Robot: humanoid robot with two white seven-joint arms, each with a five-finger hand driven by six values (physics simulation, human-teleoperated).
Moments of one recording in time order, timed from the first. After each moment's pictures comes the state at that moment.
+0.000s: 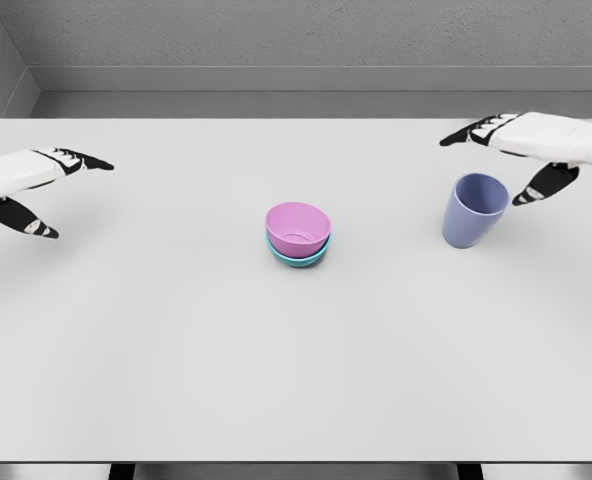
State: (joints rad) left arm -0.56 0.90 -0.46 -1.22 -0.18 -0.61 -0.56; right arm -0.75 -0.96 0.66 -1.49 0.14 -0.37 0.61
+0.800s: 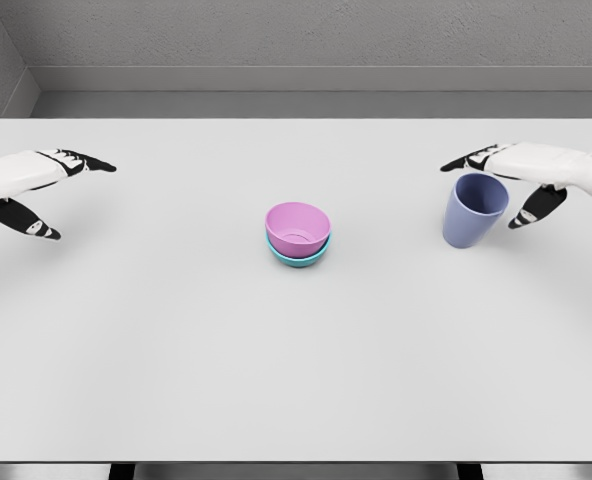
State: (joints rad) left arm -0.56 0.89 -0.46 -1.23 -0.19 -0.61 -0.56; right arm -0.74 -0.92 0.72 -1.37 0.15 -0.37 0.61
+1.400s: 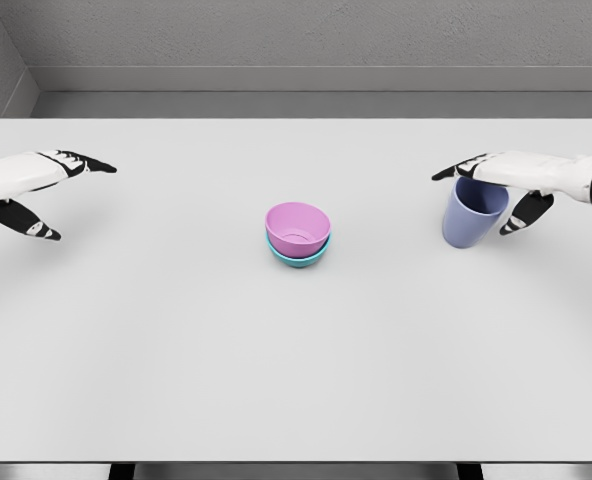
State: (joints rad) left arm -0.56 0.89 -0.46 -1.23 -0.19 -0.61 -0.56; right arm -0.77 -0.89 0.78 -1.33 0.16 -0.37 0.61
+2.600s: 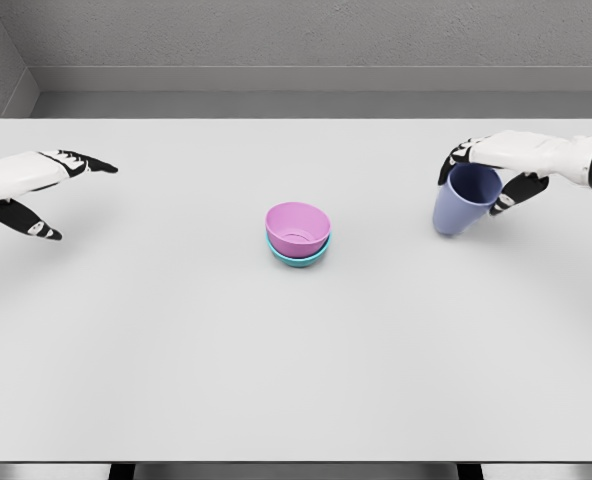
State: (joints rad) left arm -0.56 0.89 -0.46 -1.23 -0.19 -0.61 -0.56; right arm -0.82 -0.88 0.77 -1.36 0.16 -0.37 0.61
